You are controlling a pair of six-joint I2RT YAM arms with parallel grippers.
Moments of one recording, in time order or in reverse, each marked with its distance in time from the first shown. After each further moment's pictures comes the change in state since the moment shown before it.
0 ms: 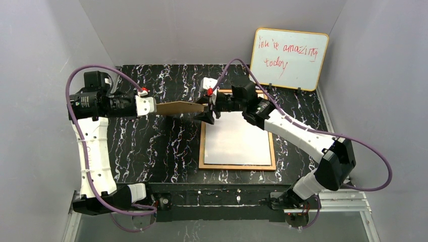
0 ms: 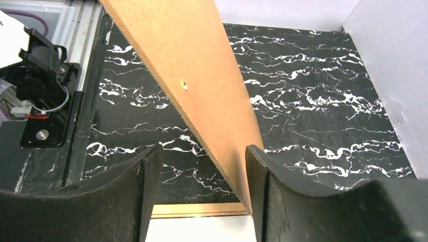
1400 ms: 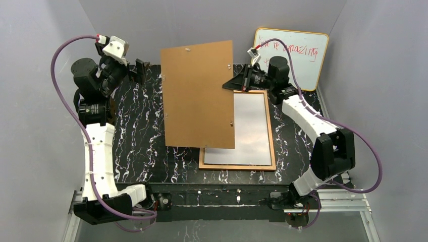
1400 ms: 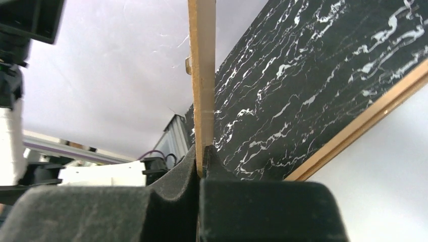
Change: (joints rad) left arm -0.006 -0.102 -0.264 1.290 -0.426 -1.366; right arm -0.420 0.079 -0.026 0.228 -0.201 1.028
